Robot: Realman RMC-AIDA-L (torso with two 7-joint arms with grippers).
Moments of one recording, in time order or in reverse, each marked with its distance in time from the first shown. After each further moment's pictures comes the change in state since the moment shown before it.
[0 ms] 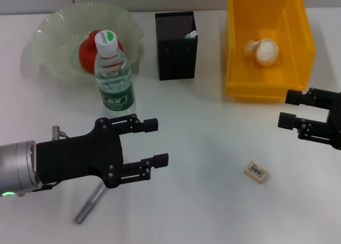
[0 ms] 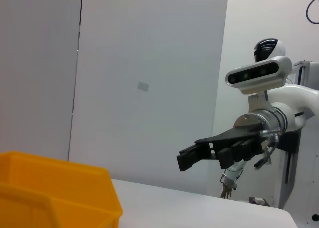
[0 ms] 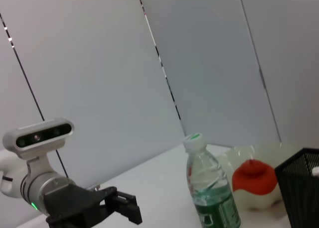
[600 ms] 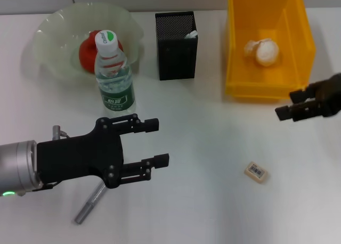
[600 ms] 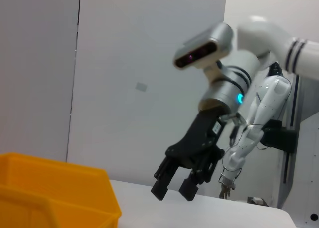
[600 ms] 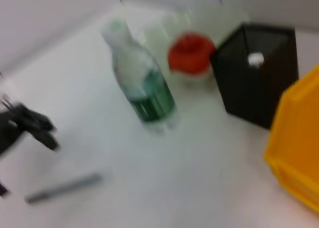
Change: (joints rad) left arm -0.004 0.000 0.000 0.000 0.001 0.002 0.000; right arm 0.289 -0.007 -0.028 -0.385 -0.610 -0.065 0.645
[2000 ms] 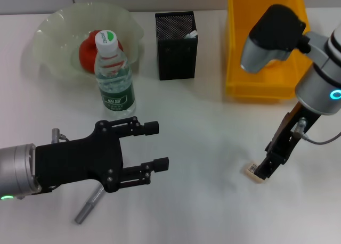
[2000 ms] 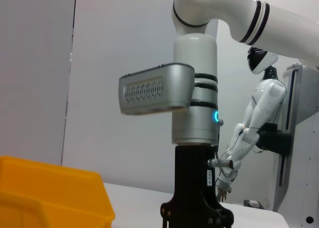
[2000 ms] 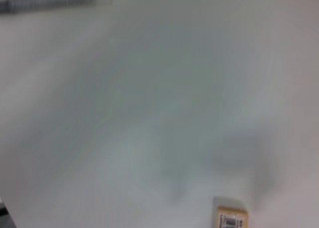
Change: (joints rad) left arm 0.011 -0.002 0.001 0.000 -0.002 0.019 0.009; right arm 0.336 0.012 -0.519 0.275 -0.327 0.004 0.274
